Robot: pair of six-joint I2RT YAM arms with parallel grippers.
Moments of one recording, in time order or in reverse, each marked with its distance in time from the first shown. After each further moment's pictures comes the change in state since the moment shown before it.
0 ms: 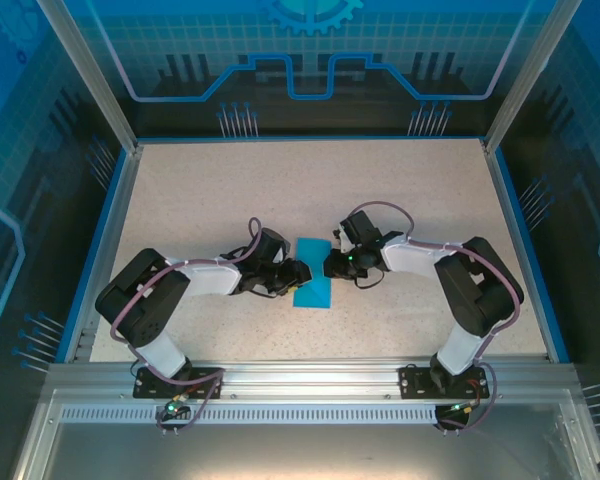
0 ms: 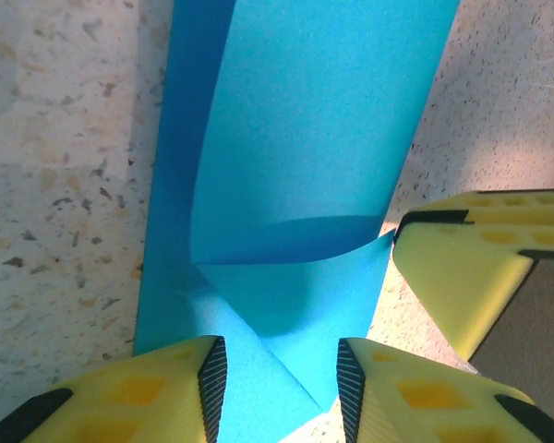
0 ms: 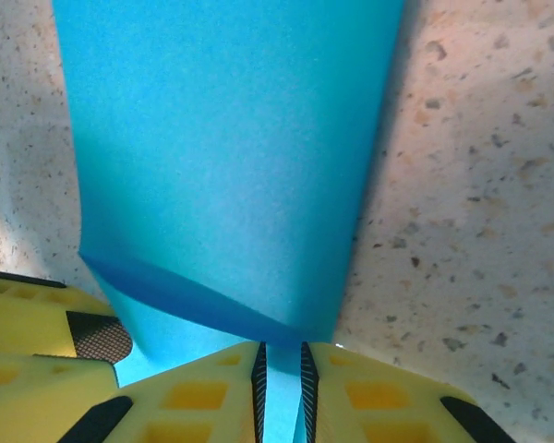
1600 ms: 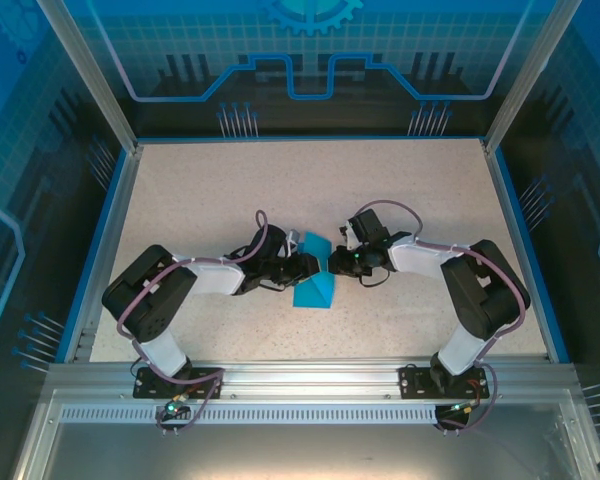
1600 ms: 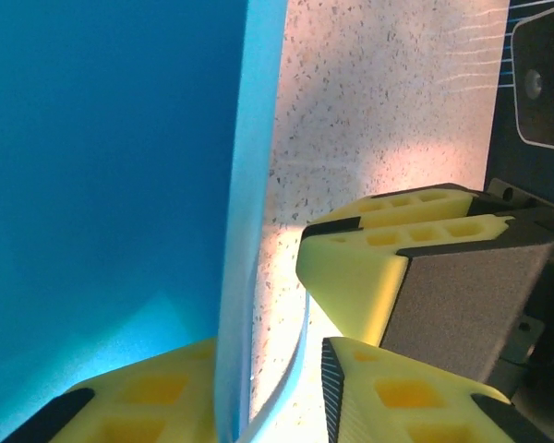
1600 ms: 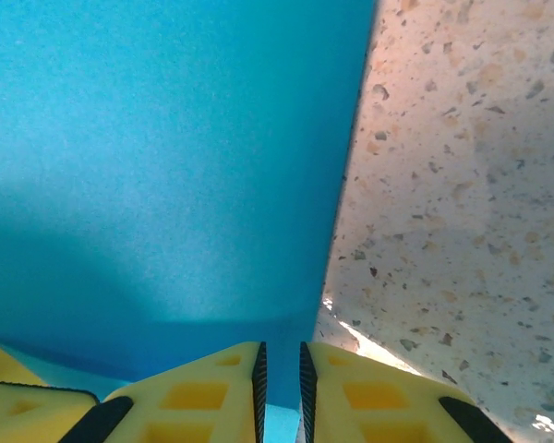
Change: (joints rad) left arm -0.008 0.043 -0.001 0.232 0.047 0.035; right arm -0.047 -0.039 -0.035 0.032 -0.026 0.001
